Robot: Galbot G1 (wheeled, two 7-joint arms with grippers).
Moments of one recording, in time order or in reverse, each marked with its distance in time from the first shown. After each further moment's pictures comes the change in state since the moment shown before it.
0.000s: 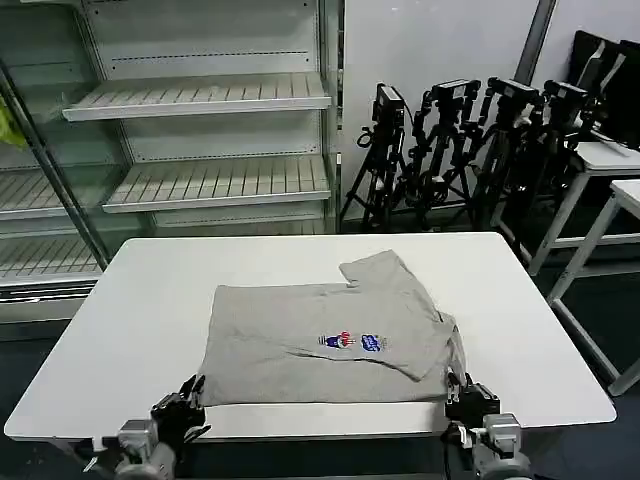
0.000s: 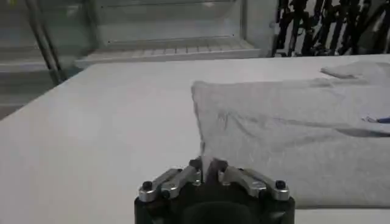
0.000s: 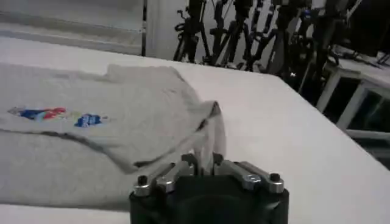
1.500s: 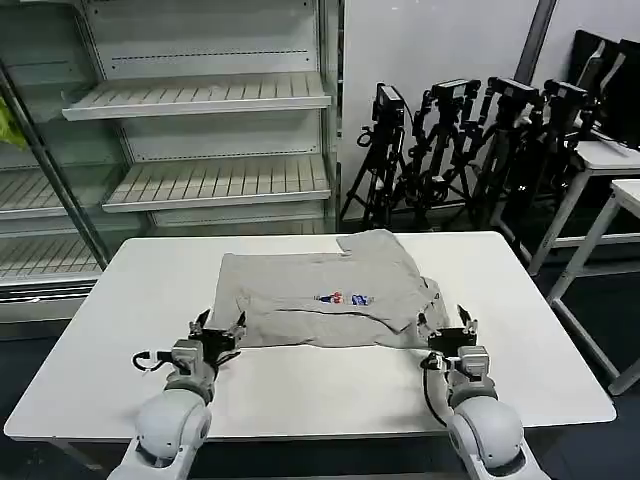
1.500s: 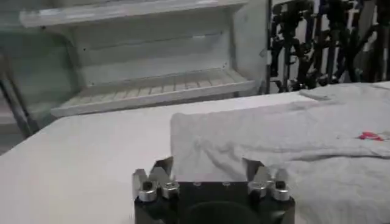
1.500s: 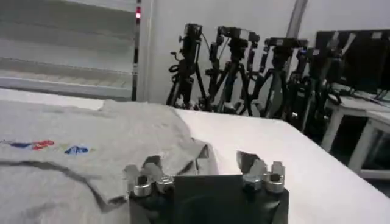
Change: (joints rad) left arm -0.489 -0.002 0.184 0.364 0.041 -0.006 -0.023; right arm 0.417 0.062 -0.126 -0.437 0.001 0.055 -0.024
